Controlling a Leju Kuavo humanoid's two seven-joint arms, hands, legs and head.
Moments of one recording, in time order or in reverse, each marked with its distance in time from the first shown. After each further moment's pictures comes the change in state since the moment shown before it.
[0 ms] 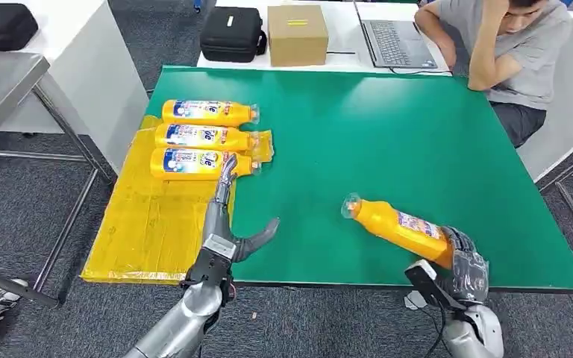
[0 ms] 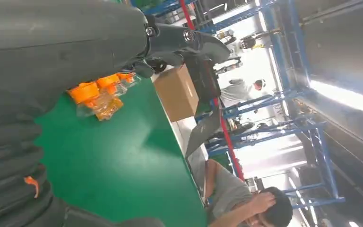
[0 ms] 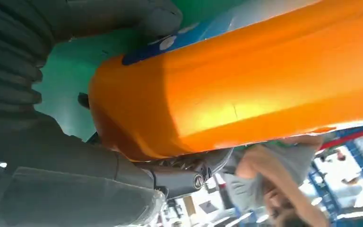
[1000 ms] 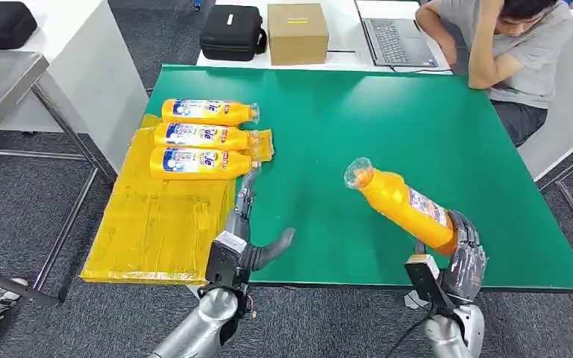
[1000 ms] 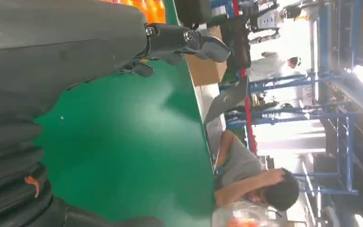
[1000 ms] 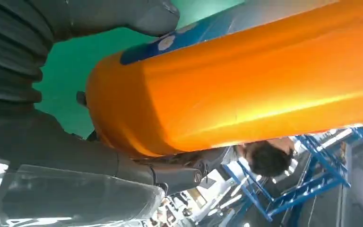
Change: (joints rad) left arm 0.002 -0.092 0.004 0.129 0.126 -0.130 0.000; right arm 0.123 0.130 0.044 -0.426 -0.140 -0.014 0.000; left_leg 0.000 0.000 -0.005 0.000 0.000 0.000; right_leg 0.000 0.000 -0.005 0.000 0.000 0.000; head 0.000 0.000
